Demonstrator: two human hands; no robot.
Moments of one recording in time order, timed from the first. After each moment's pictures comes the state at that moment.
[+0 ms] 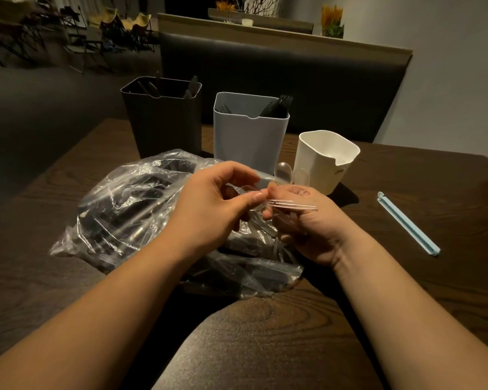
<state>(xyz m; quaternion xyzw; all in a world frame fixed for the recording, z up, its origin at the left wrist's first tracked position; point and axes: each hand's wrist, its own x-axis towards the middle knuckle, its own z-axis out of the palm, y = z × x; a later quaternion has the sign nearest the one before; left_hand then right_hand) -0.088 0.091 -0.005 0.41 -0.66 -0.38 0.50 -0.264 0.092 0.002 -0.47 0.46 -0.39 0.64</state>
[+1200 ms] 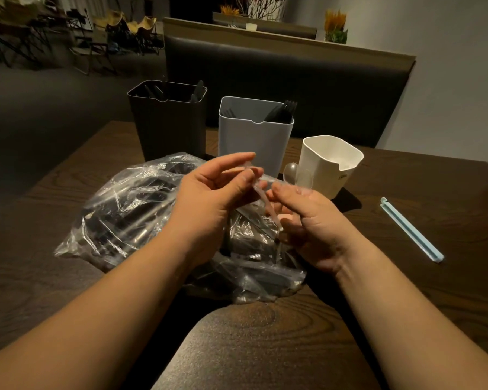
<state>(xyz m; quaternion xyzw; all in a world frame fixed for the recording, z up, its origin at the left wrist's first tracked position) -0.091 0.095 0.002 0.29 -0.45 -0.59 0.61 -0.261 0.091 0.001 -0.44 0.42 -0.42 0.67</state>
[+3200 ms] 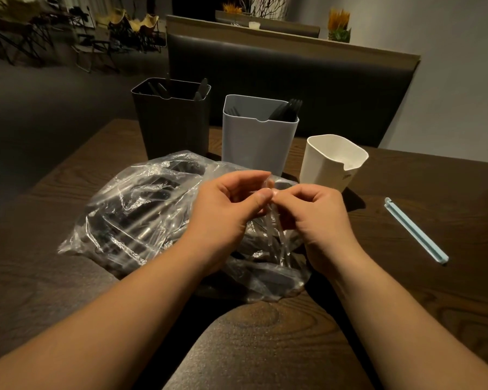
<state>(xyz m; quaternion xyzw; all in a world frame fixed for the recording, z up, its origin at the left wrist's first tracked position) -0.103 0.090 -0.020 0.33 -0.50 -0.54 0.58 -0.248 0.096 -0.006 -0.53 0.52 -0.53 0.42</state>
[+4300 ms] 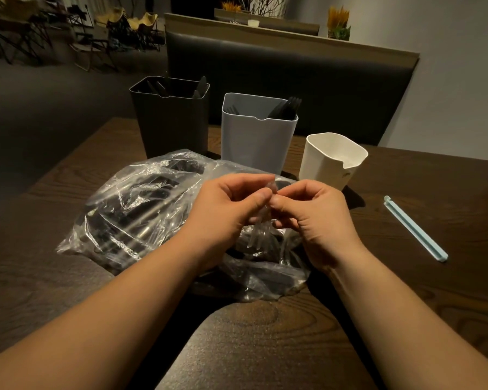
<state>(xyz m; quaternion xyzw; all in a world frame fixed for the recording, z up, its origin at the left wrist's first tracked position) -0.097 0.088 -0.019 0.35 -0.54 -0.56 0.53 -0.249 0.101 -0.001 -0.48 0.48 -0.55 0.48</state>
